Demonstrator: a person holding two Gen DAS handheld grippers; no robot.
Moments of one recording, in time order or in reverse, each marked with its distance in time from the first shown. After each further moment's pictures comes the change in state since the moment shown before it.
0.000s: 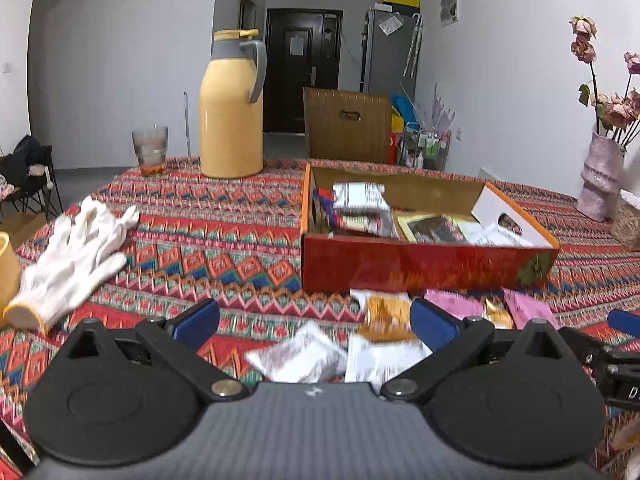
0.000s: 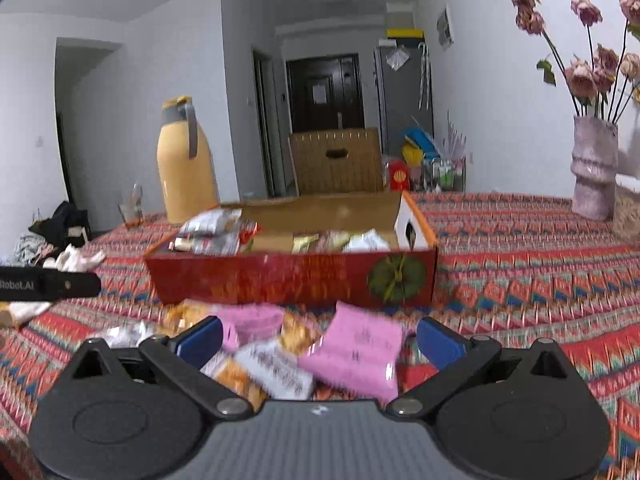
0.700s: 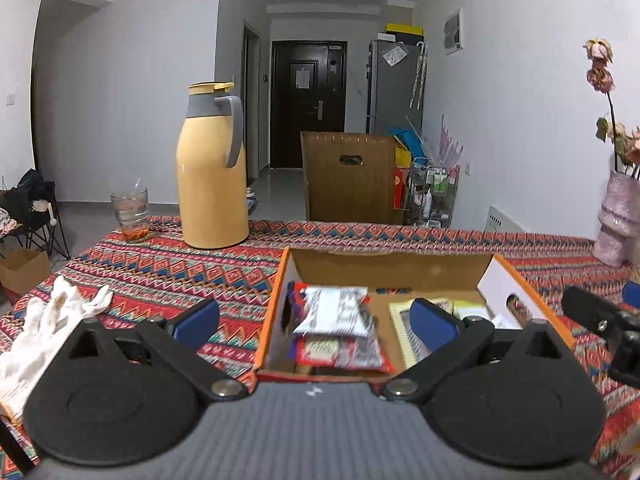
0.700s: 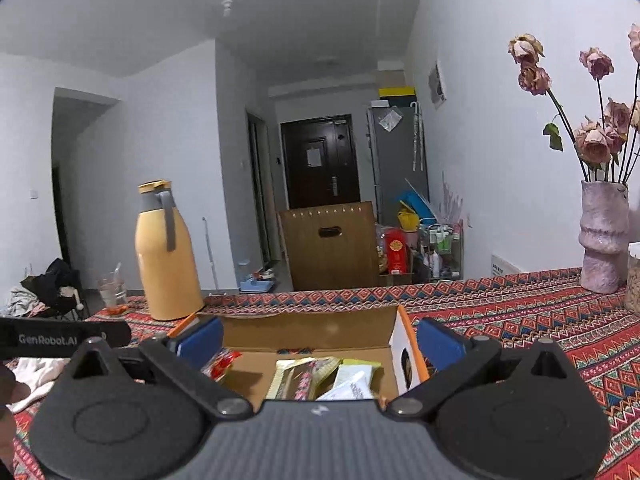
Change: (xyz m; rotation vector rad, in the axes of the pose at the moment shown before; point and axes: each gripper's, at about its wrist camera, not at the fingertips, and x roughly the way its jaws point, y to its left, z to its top) left arm 0.053 -0.046 0.083 0.022 -0.107 0.048; right arm 0.042 -0.023 0.095 0.010 -0.221 -0.002
